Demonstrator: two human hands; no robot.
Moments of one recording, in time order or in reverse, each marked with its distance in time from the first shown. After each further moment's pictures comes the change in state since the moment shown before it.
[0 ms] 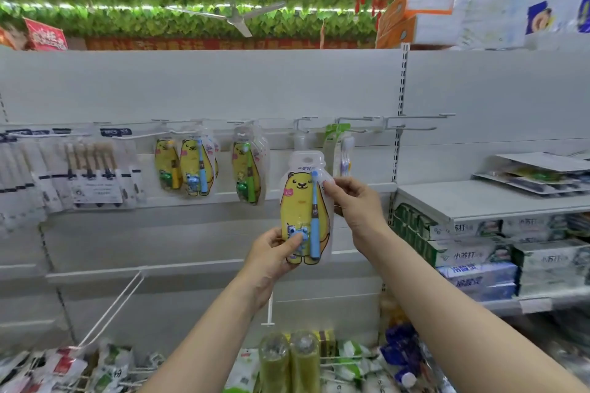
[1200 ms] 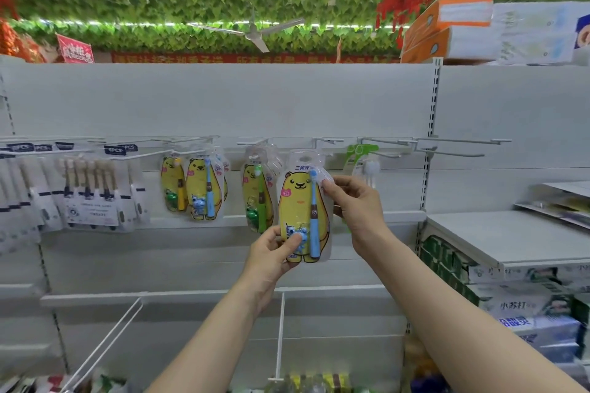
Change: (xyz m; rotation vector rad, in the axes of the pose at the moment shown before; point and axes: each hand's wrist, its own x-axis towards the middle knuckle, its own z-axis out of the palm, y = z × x) left_hand 0.084 0.020 -0.026 -0.035 0.056 0.122; right_hand 0.084 0.011 0.042 -0.006 -0.086 -0.099
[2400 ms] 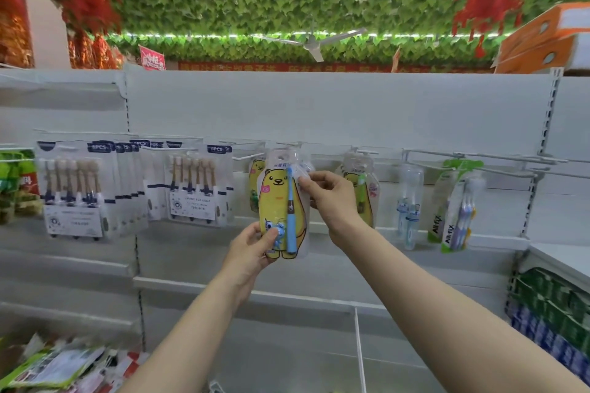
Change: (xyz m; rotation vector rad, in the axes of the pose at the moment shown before) left_hand -0.015 0.068 -0.195 0.033 0.205 0.083; right_hand 0.000 0.025 0.221 -0.086 -0.157 -0.009
